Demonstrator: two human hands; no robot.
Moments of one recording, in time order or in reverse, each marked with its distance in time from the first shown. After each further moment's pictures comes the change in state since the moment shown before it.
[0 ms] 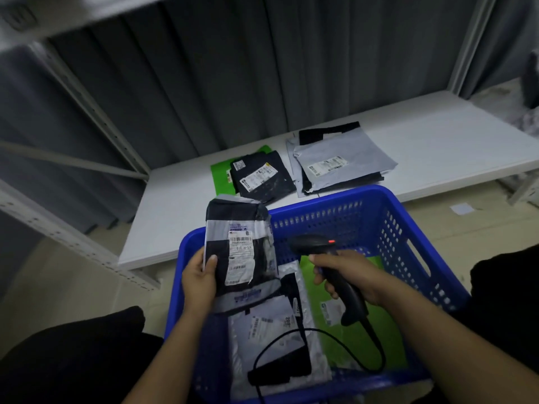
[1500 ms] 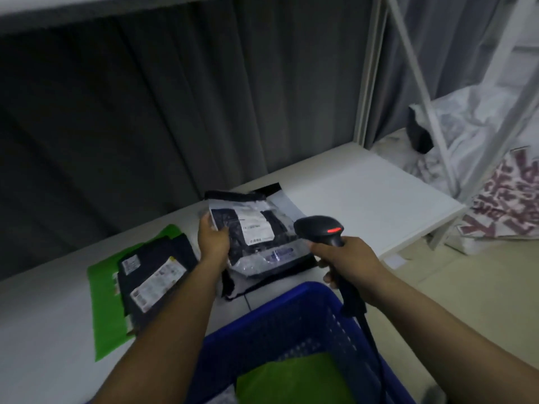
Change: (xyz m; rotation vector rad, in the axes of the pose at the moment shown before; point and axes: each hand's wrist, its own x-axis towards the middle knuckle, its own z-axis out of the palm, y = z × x) left_hand 0.240 0.123 0.352 -0.253 -0.279 -0.089; right_hand 0.102 -0.144 -0.189 -0.069 0.674 -0.153
